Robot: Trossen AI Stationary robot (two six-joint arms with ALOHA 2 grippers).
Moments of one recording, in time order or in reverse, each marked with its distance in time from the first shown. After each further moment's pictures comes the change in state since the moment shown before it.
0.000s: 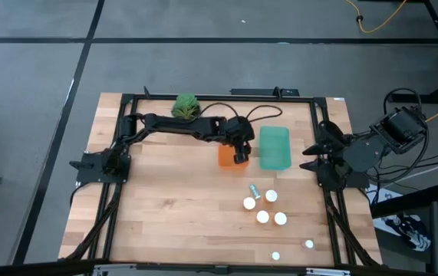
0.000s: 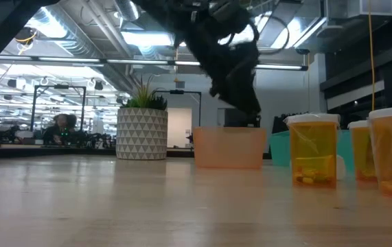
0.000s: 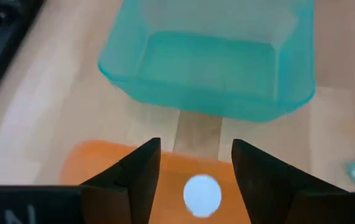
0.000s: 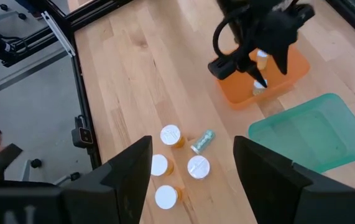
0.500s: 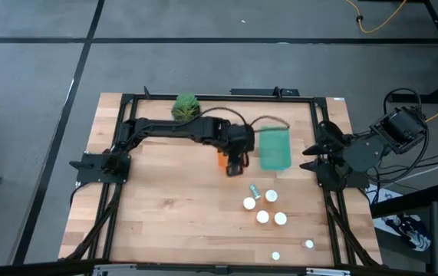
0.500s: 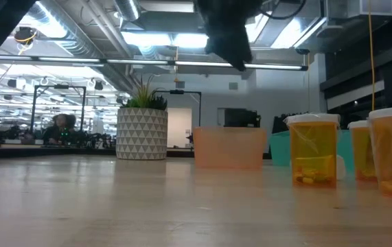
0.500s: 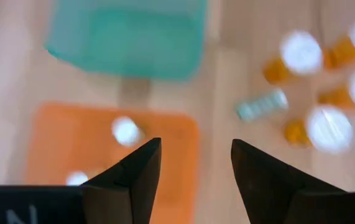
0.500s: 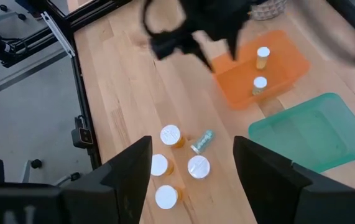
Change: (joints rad) left arm -0.136 -0.001 0.386 -0.625 0.046 -0.082; right arm 0.000 0.000 0.000 -0.001 0.000 0.008
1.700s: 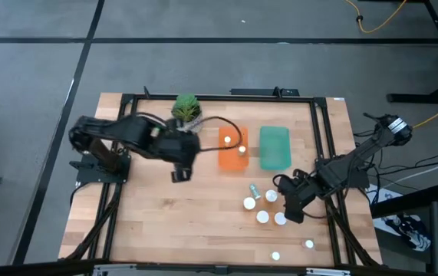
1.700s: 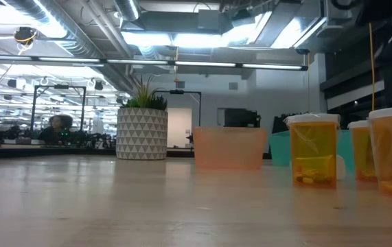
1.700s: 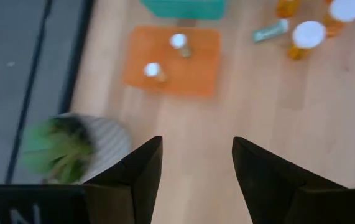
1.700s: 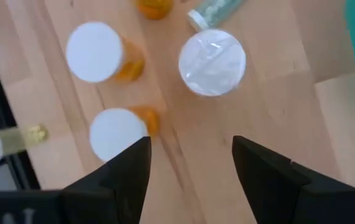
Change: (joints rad) left arm -0.278 -0.413 0.013 -0.539 -0.402 -0.269; right arm 0.002 -0.001 -1.008 0.688 -0.332 -0.006
